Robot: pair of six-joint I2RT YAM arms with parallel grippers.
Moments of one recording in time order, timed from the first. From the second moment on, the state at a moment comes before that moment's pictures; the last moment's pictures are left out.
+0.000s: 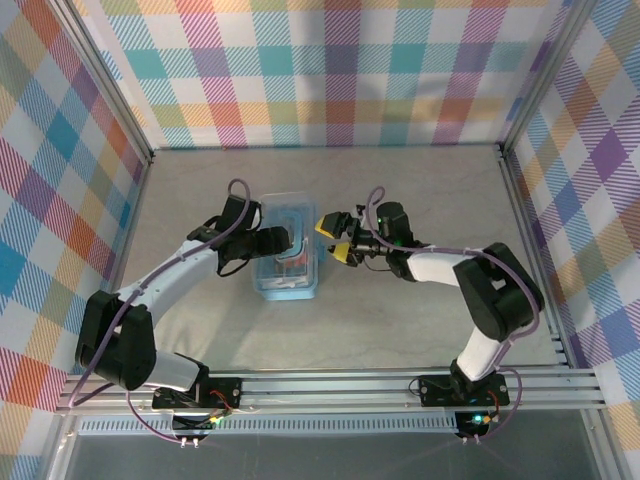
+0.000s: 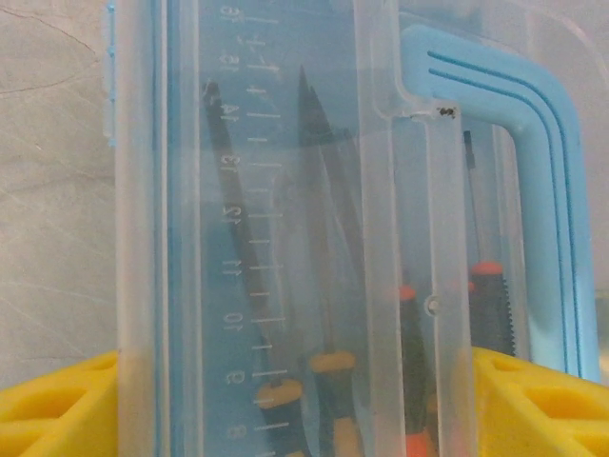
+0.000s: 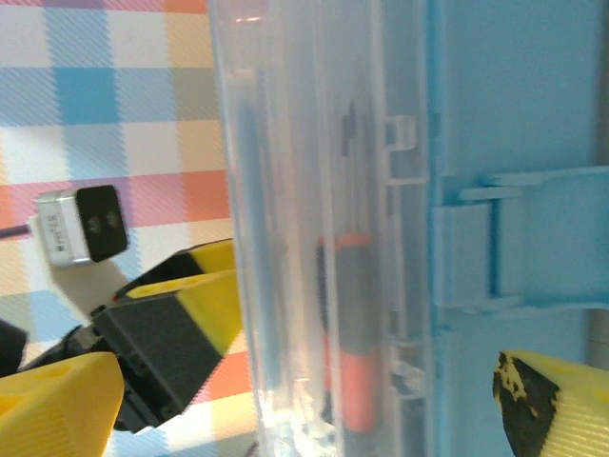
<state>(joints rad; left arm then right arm) -0.39 1.41 0.94 -0.47 0.10 -0.50 0.51 1.69 0.82 0.45 -0.69 1.21</state>
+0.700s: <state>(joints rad) -0.32 1.41 0.99 -0.56 0.16 -0.53 0.43 1.90 0.94 0.32 -0.89 1.01</state>
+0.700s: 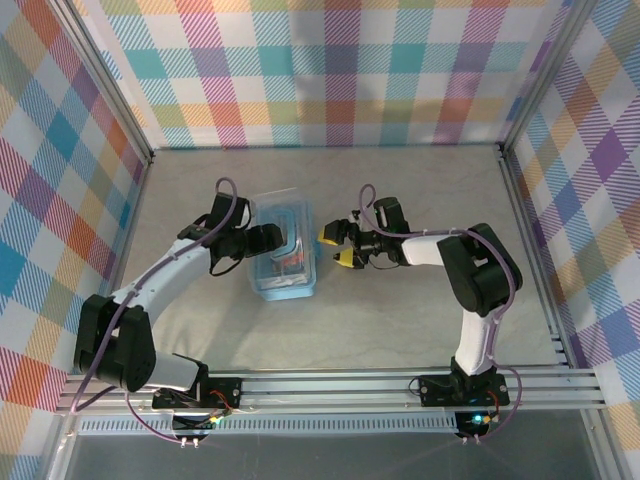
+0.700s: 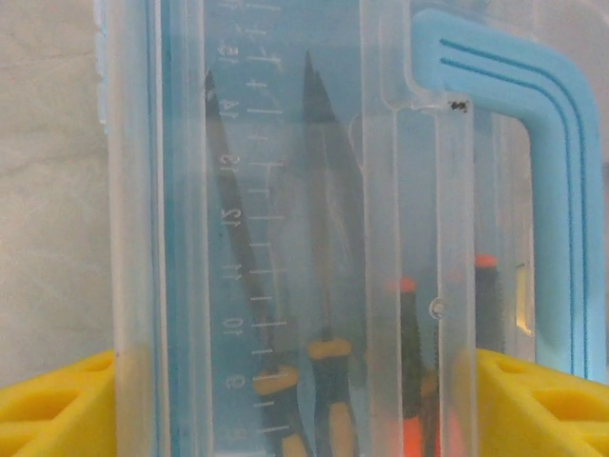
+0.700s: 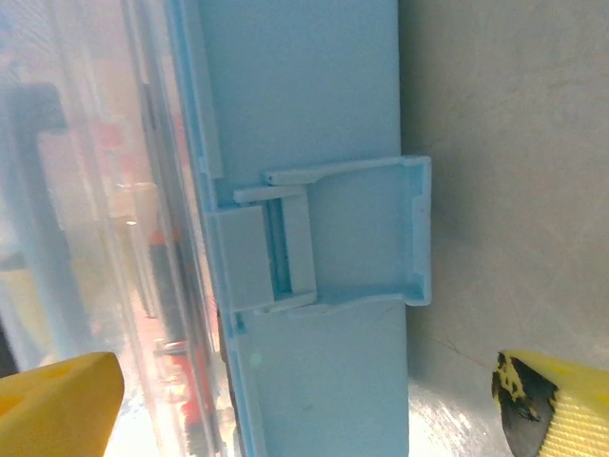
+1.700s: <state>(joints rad) -0.34 1.52 1.13 -0.85 0.17 -0.43 0.41 1.83 0.94 0.21 -0.95 0.91</state>
